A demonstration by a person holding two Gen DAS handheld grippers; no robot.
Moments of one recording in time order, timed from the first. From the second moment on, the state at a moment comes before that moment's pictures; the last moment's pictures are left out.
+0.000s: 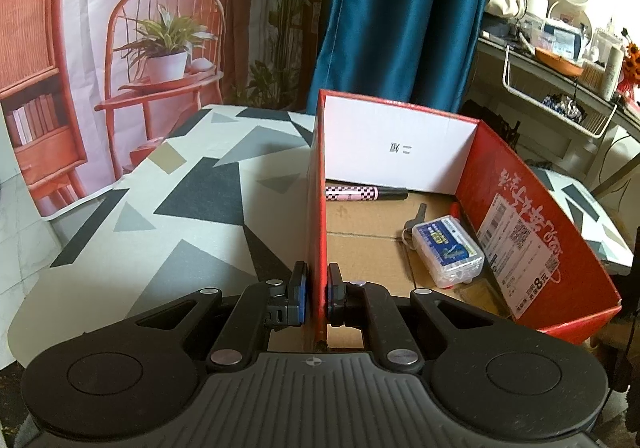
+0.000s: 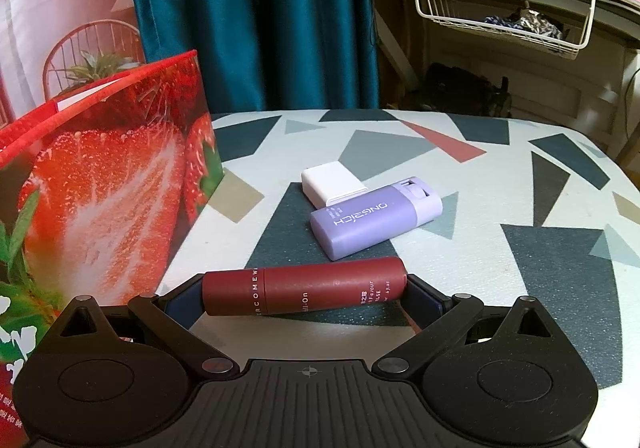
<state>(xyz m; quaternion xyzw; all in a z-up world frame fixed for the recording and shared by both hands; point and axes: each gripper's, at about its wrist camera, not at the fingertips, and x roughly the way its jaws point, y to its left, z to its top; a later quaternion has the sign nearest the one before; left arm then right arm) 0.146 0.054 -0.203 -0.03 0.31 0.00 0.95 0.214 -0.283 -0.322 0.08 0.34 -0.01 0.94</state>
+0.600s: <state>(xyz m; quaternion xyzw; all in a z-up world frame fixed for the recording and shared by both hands) 0.142 0.055 -0.201 -0.03 0.30 -0.01 0.95 0.212 -0.281 -0.299 0.09 0.32 0.01 0.94</state>
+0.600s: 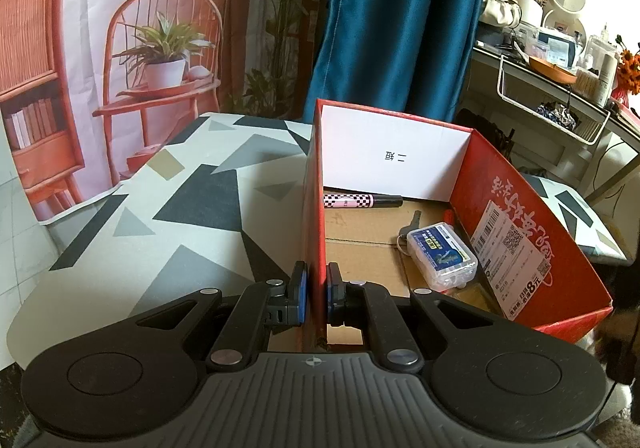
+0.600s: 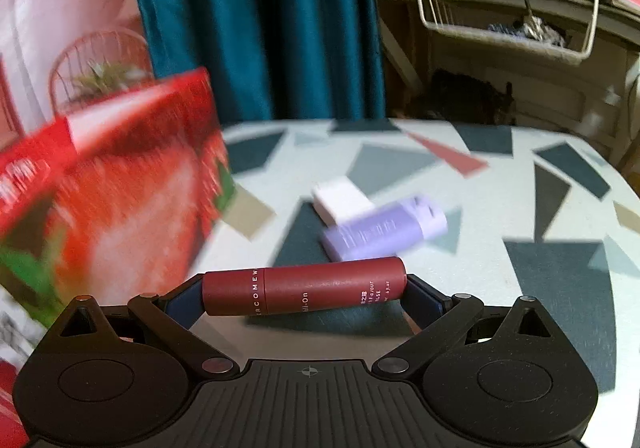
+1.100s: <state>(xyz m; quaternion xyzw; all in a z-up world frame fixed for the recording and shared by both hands) 0.141 0.056 -0.201 -0.03 0.30 -0.01 0.95 0.244 -0.223 -0.201 -0.07 0.23 0.19 0.95</state>
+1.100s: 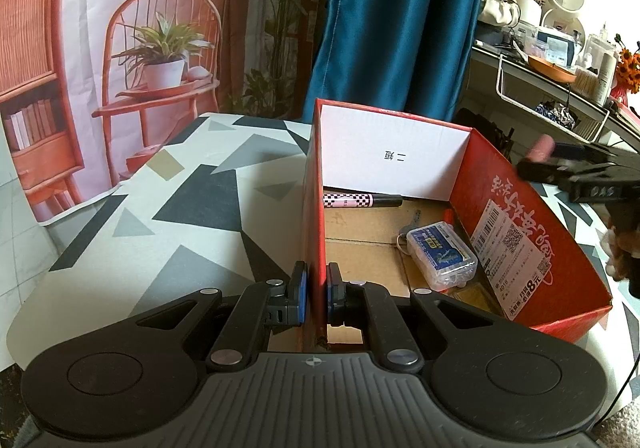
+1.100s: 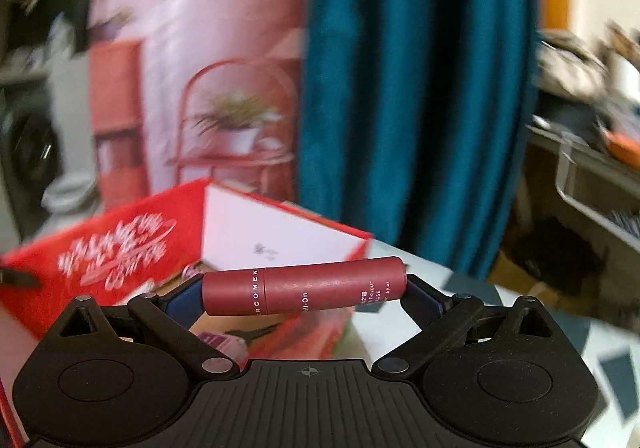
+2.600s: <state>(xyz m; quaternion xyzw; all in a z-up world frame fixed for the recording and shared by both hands) 0.142 0.055 -0.202 -0.04 0.30 -0.01 0.95 0.235 -0.308 -0.250 0.01 0.25 0.00 0.97</state>
